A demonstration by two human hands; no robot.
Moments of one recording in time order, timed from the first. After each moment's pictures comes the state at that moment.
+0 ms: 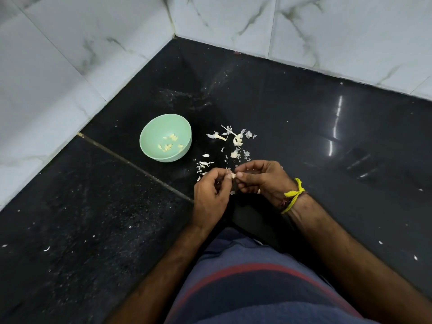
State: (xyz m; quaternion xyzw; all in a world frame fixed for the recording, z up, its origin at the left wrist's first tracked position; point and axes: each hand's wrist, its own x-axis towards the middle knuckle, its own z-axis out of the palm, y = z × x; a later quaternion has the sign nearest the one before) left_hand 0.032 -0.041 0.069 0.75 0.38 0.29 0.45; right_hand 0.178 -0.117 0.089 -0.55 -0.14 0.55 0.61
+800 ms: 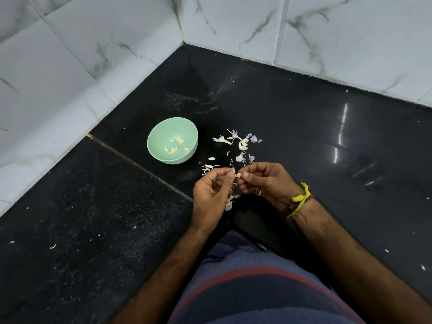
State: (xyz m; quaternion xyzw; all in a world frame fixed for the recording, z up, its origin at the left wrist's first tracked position) left_hand 0.027 -0.044 0.086 0.61 0.36 0.33 0.63; right_hand 0.176 -0.115 0.091 -0.49 -0.18 0.57 0.63
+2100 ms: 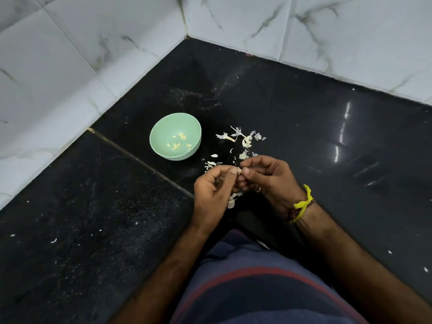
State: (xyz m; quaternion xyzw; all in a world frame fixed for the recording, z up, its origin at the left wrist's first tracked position) left_hand 0.028 -0.047 0.102 0.61 0.35 0.34 0.63; right_hand 0.162 -0.113 0.100 -0.49 -0.21 0.51 0.67
